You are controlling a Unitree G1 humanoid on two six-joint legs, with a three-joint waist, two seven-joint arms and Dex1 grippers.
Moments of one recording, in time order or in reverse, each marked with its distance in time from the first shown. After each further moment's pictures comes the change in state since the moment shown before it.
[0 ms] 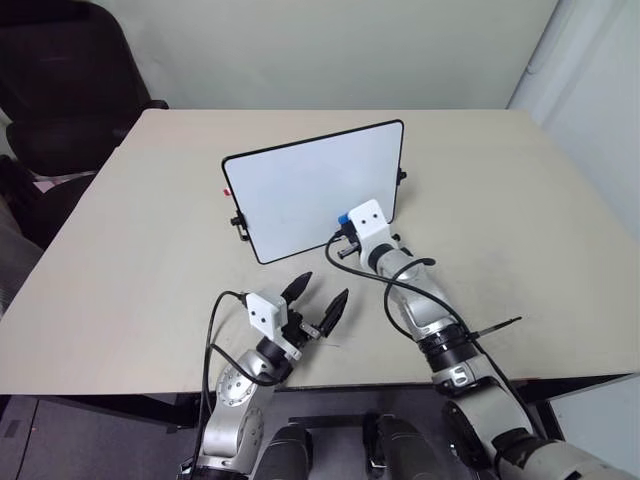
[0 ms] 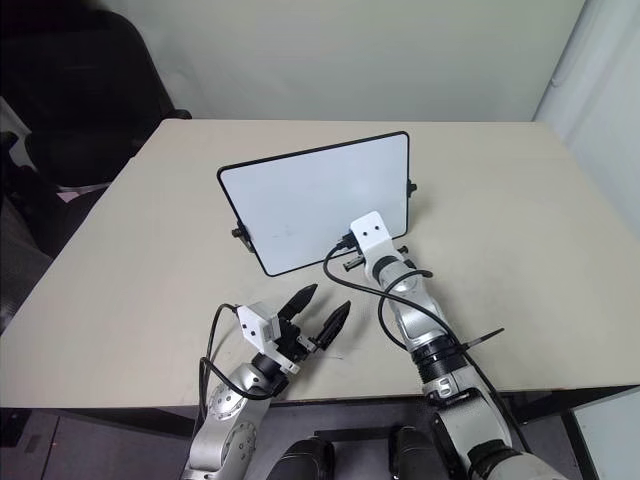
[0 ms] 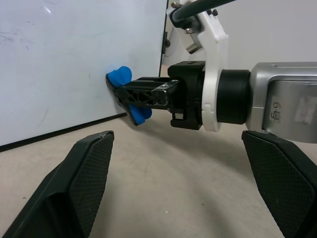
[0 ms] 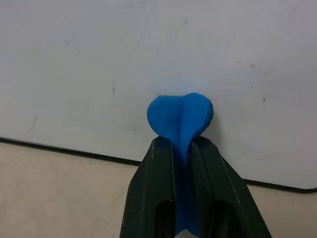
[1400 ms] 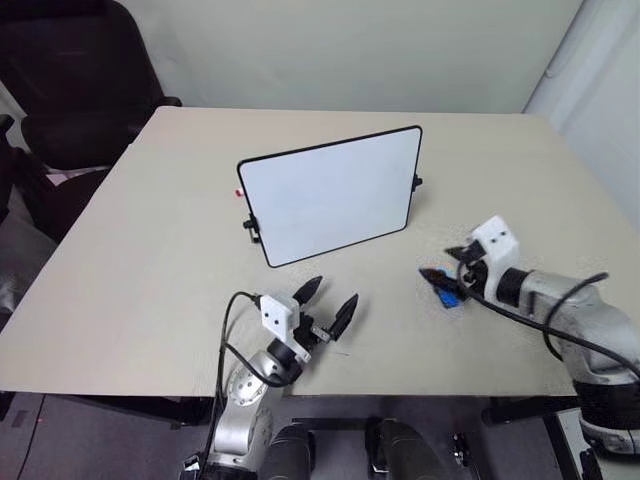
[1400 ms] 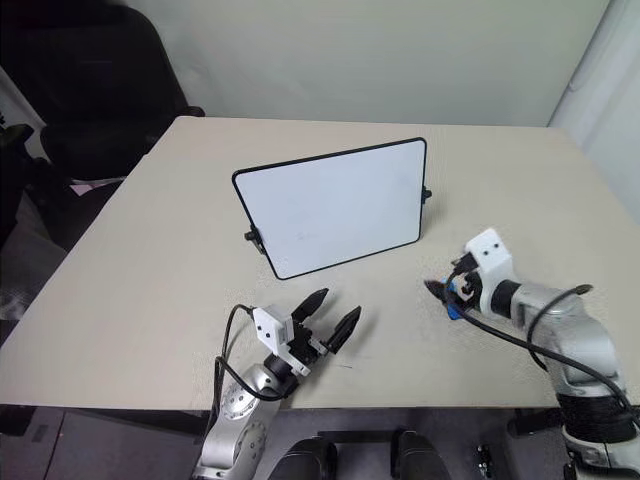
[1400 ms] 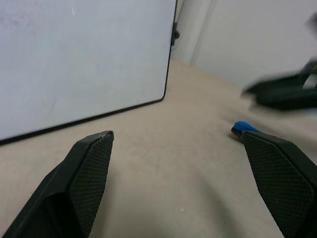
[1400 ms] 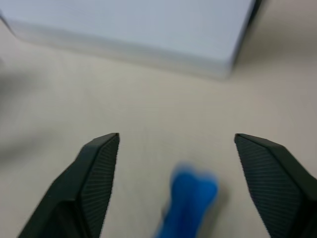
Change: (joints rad) left arm -0.003 -0.027 -0.028 0.050 0.043 -0.017 0.003; right arm 0.371 -0.557 -0.357 -0.694 0.493 0.362 0.489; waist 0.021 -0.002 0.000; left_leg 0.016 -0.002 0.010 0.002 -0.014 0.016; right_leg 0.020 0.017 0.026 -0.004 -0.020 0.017
